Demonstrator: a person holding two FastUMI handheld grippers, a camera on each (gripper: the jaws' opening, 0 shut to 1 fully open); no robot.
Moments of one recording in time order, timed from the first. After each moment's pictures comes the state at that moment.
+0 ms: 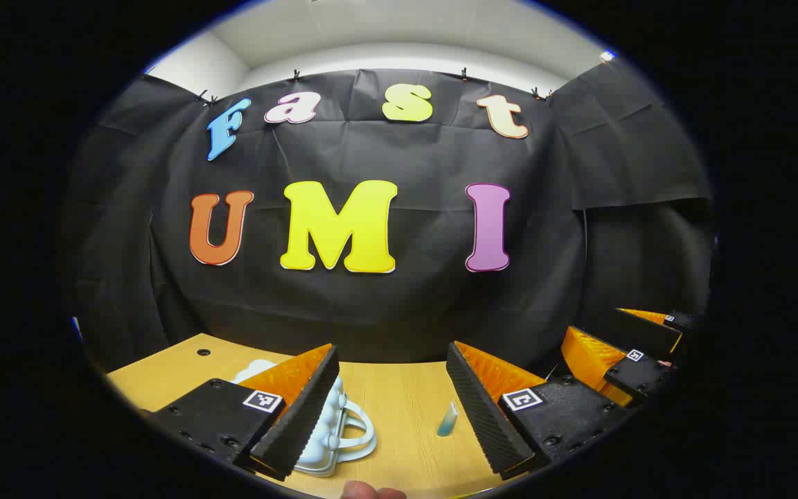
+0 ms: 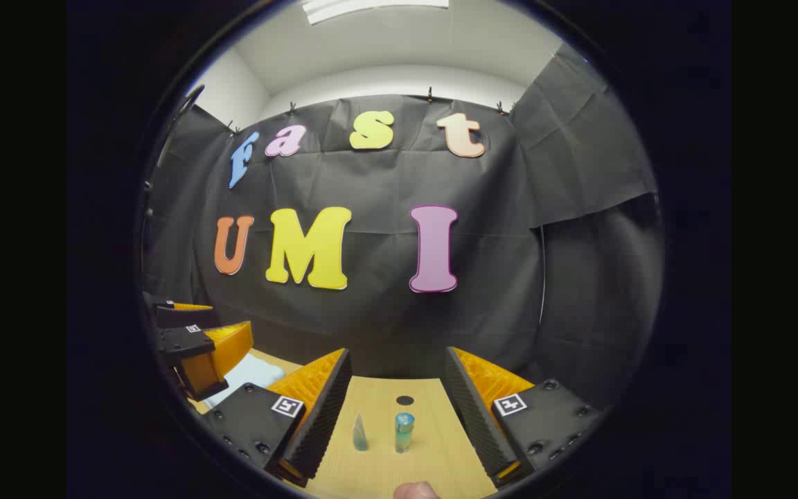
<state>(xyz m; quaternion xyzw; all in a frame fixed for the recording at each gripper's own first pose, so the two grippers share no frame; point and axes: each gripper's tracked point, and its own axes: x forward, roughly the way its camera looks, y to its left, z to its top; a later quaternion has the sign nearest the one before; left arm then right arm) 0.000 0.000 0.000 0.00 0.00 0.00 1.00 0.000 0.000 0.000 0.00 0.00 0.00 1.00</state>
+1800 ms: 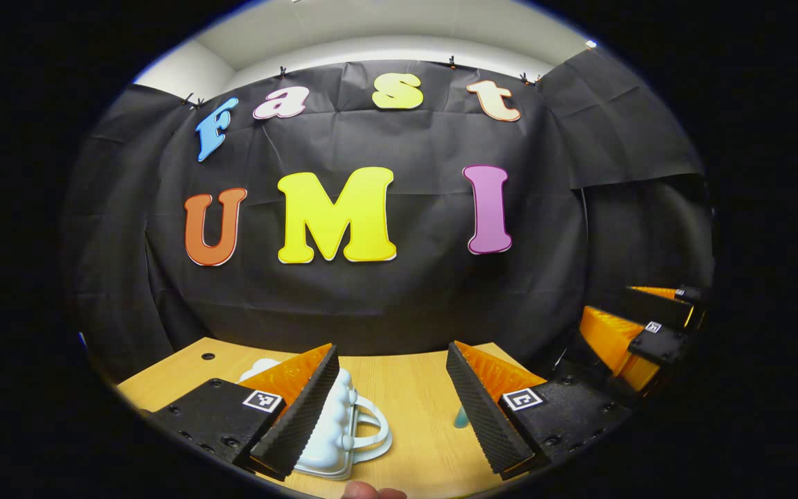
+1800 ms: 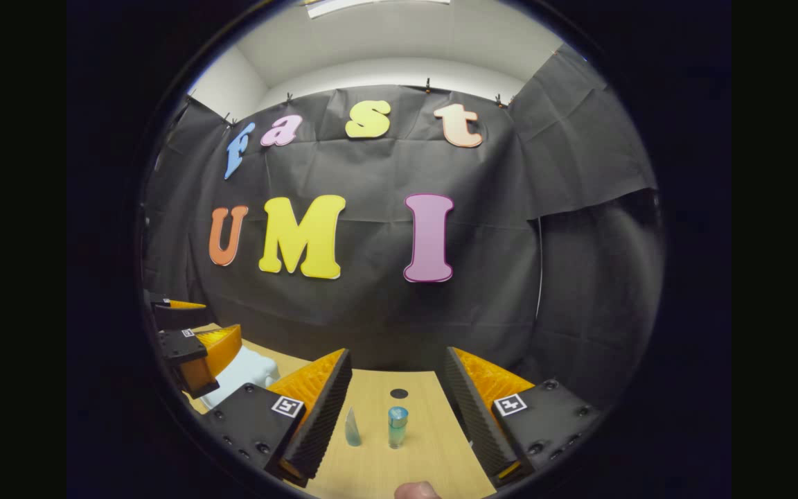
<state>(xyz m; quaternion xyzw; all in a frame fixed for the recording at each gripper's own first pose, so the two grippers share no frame) 0.017 0.014 -0.040 0.04 0.03 -0.01 1.00 0.007 -0.013 -0.020 -0.01 0.02 -0.01 1.00</state>
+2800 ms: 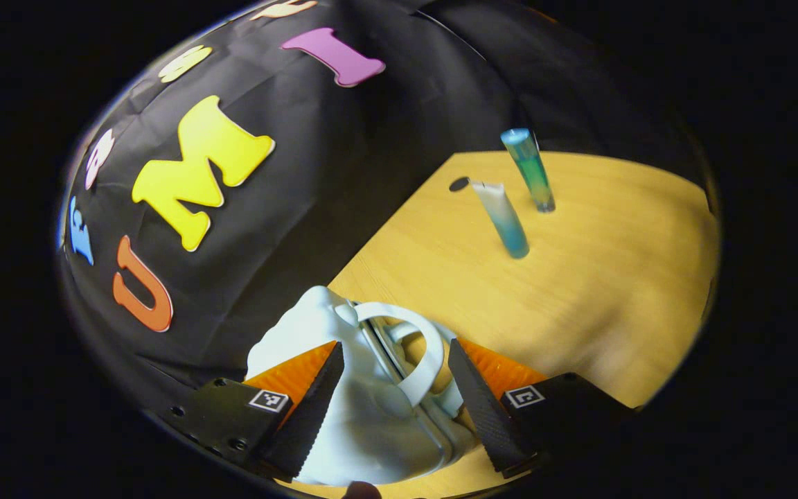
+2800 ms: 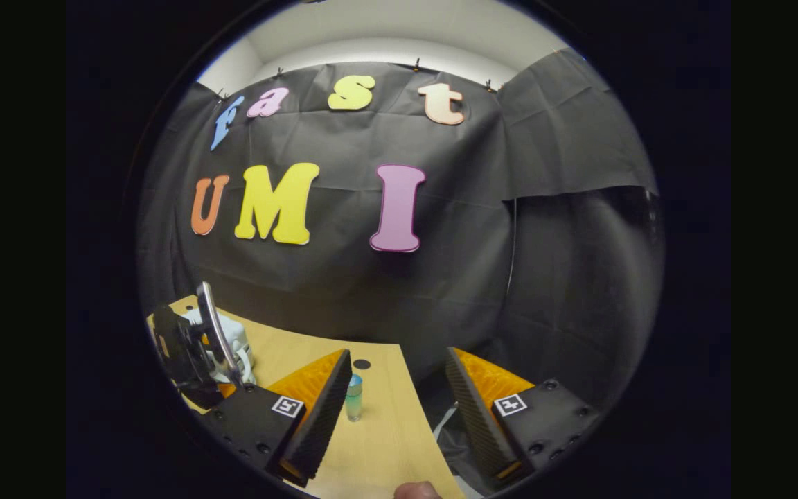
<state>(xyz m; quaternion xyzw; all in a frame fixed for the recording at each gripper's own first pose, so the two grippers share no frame) 0.063 0.062 -0.244 0.43 0.27 -0.10 0.86 -0.012 -0.078 -0.054 -0.03 0.08 -0.08 0.99</state>
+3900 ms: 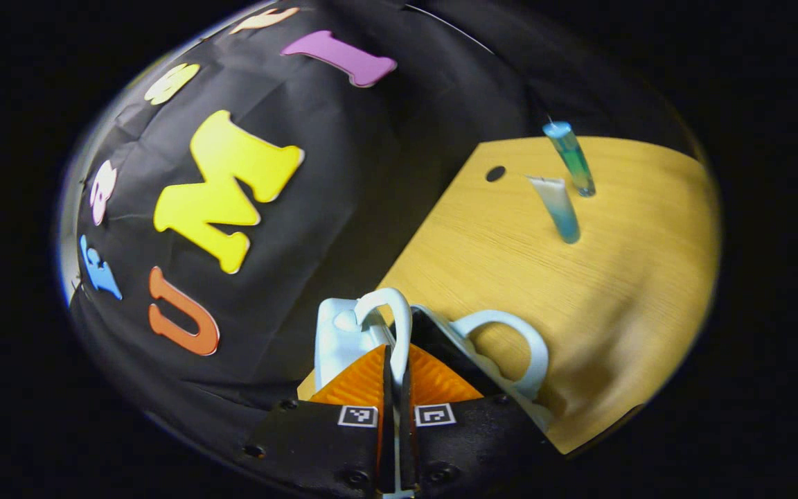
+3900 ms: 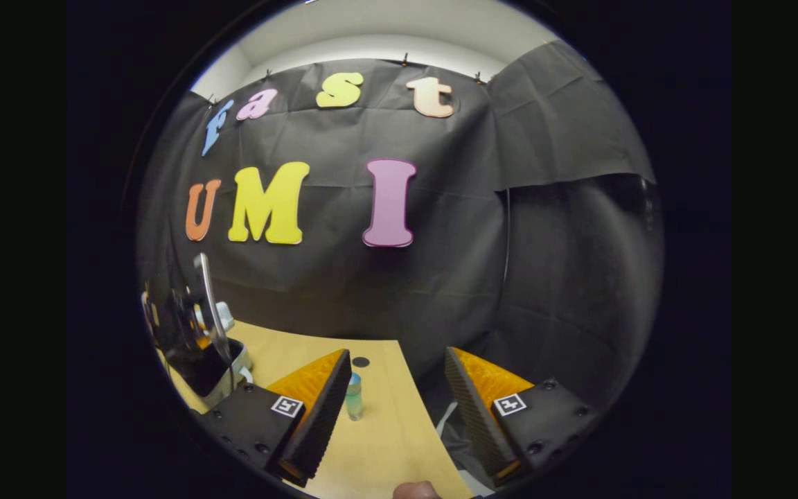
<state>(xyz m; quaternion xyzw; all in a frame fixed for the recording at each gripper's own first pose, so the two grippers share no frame) 0.085 0.127 -0.137 0.43 0.21 -0.04 0.88 -0.005 -0.057 -0.054 -0.01 0.08 -0.07 0.99</state>
